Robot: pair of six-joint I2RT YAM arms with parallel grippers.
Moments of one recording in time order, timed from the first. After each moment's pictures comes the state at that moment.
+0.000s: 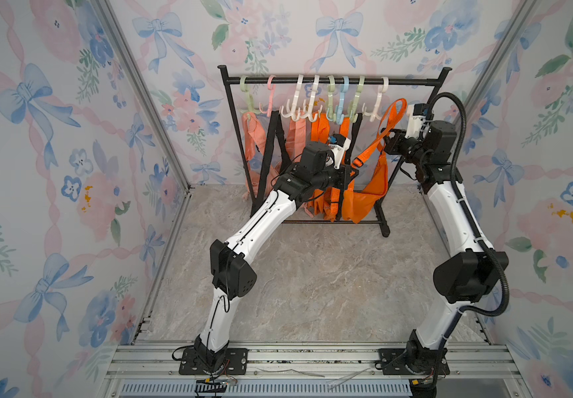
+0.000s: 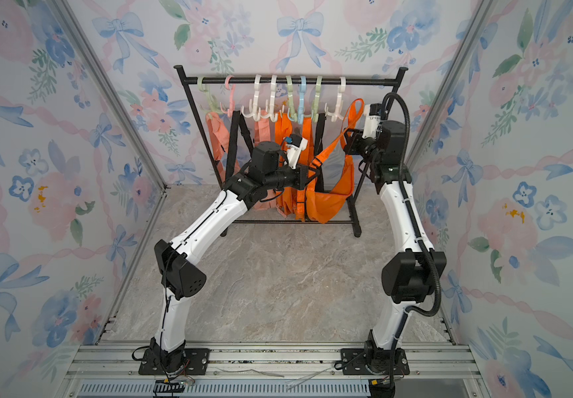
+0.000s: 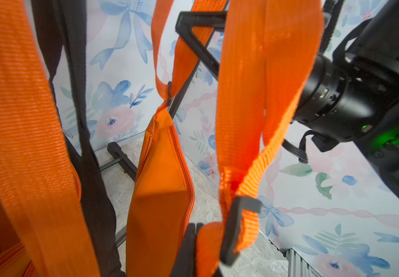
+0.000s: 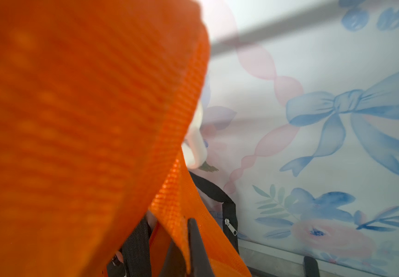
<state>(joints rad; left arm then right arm) -0.68 2.14 2.35 -0.44 0.39 -0.37 0.02 1.86 2.04 -0.20 -0.41 0.28</state>
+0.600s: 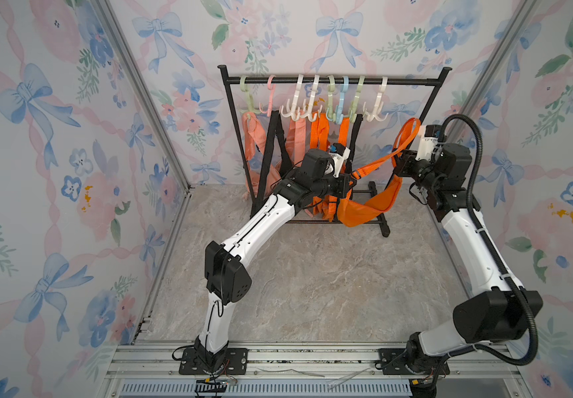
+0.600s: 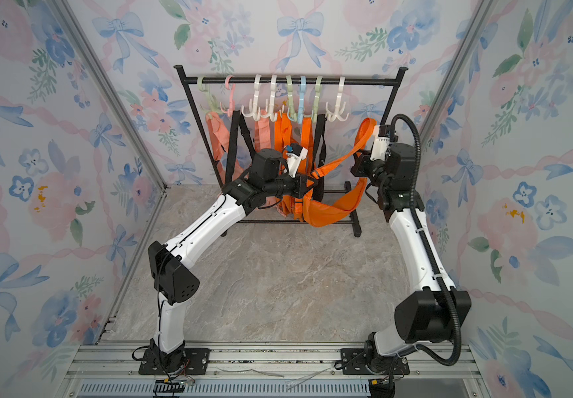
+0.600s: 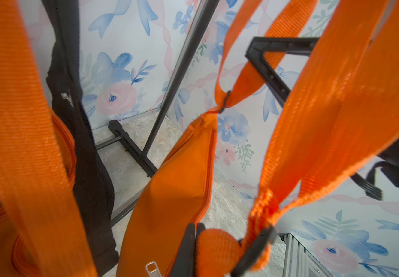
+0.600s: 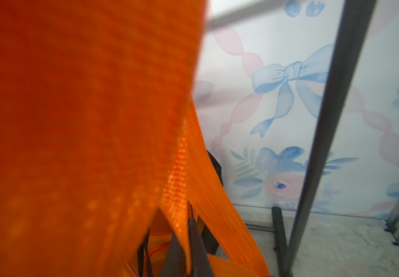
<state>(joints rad) -0.68 2.02 2.14 -0.44 0.36 -0.37 0.03 1.46 1.55 -0.19 -0.26 0.23</state>
